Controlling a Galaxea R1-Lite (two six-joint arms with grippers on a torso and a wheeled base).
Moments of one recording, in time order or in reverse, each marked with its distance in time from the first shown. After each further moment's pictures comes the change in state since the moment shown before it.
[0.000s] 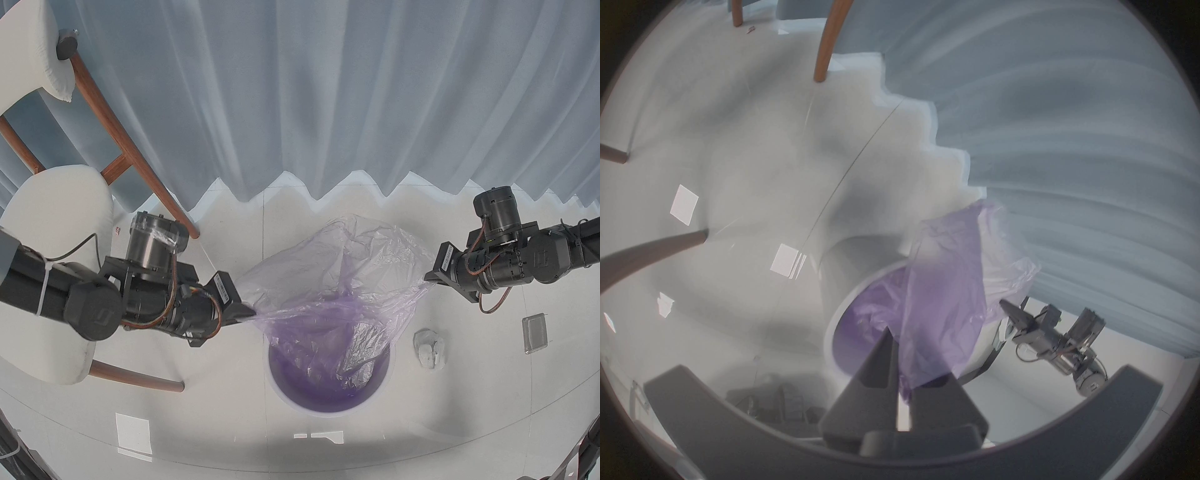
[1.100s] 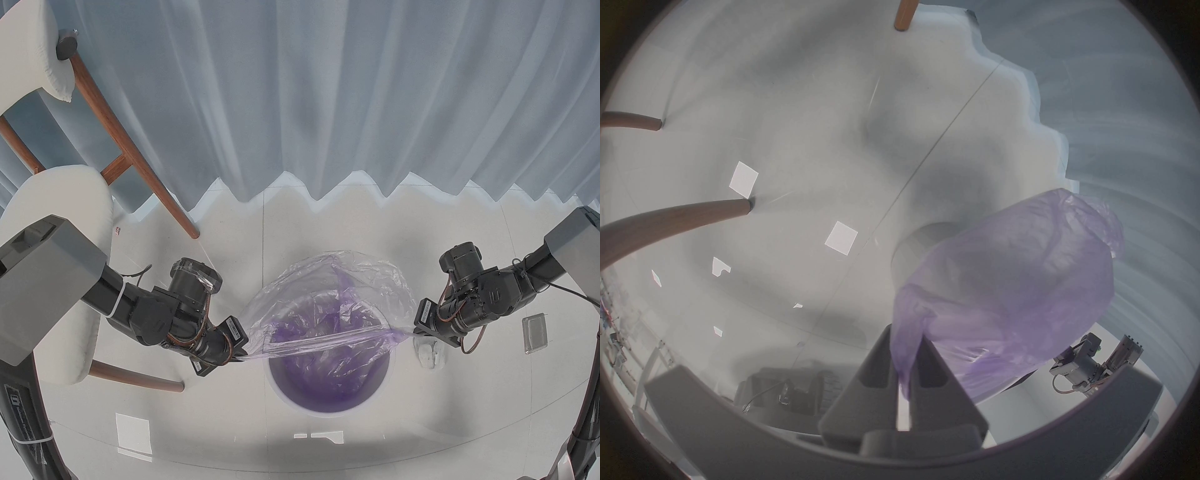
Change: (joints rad) left arm 0.048 0.303 -0.098 0.114 0.091 0.001; right arm -0.004 0.251 0.037 -0.020 -0.020 0.001
